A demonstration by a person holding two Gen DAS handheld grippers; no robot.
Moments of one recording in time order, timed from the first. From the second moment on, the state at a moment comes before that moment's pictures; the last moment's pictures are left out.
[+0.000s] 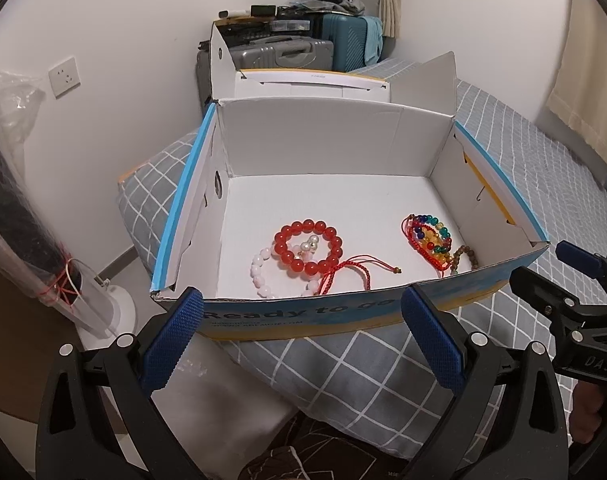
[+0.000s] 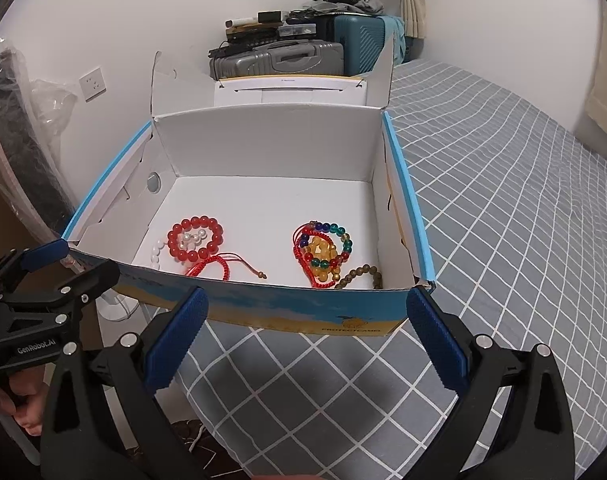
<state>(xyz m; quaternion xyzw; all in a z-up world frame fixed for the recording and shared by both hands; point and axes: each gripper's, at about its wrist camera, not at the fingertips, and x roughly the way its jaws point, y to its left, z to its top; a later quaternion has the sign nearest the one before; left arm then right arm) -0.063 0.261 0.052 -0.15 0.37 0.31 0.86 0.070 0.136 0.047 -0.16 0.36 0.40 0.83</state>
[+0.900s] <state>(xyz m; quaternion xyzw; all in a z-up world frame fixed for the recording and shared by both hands) -0.061 0.259 0.053 -0.15 0.38 0.31 0.86 0.077 0.137 0.045 -0.16 0.36 0.39 0.83</state>
